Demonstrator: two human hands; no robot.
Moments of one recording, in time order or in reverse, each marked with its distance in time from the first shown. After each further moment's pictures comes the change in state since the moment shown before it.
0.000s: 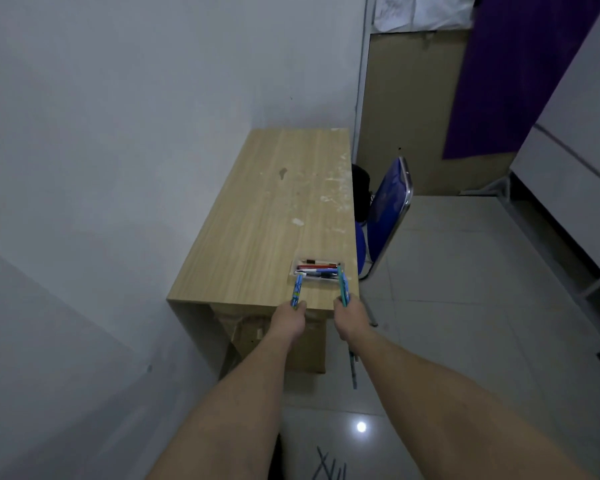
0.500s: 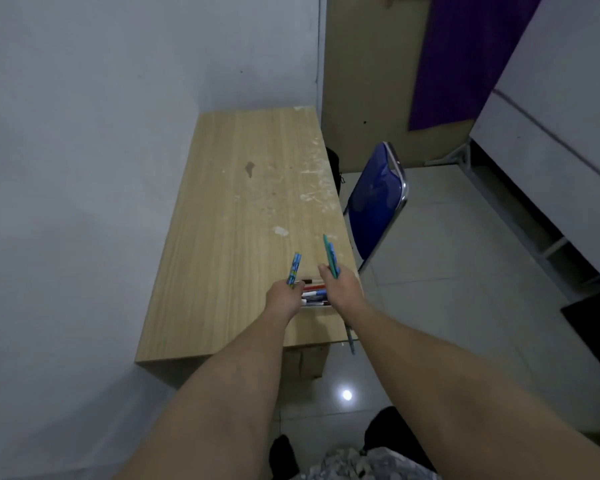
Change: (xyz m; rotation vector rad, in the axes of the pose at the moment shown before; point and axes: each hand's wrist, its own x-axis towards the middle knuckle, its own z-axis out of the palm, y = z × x) left_hand 0.187 0.072 -0.027 0.224 -0.131 0.097; right_hand 0.131 -0.098 0.049 0.008 0.101 -0.094
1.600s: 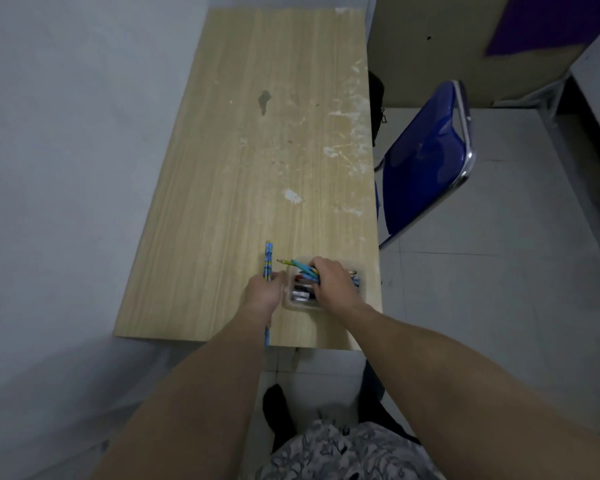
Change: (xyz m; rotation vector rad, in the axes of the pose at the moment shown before) left_hand 0.105 -0.061 0.026 -0.223 0.125 -0.359; right_hand 0.111 0.065 0.046 -0.683 -0.387 -0.357
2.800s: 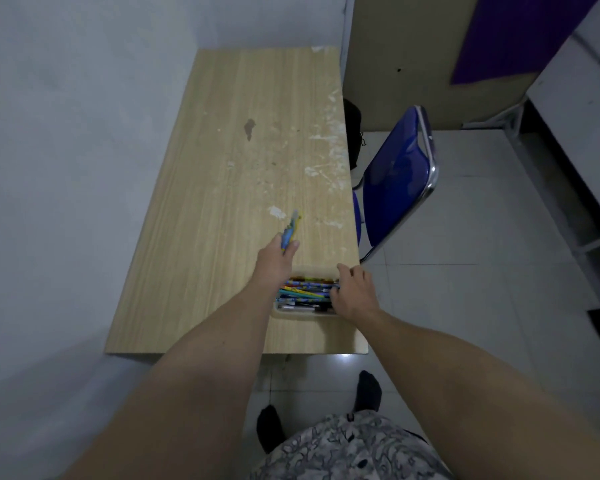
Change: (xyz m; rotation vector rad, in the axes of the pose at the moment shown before) left_hand -0.029 0.088 0.012 0.191 -0.009 0.559; right_hand -0.034 0.042 -0.035 -0.123 0.067 0.287
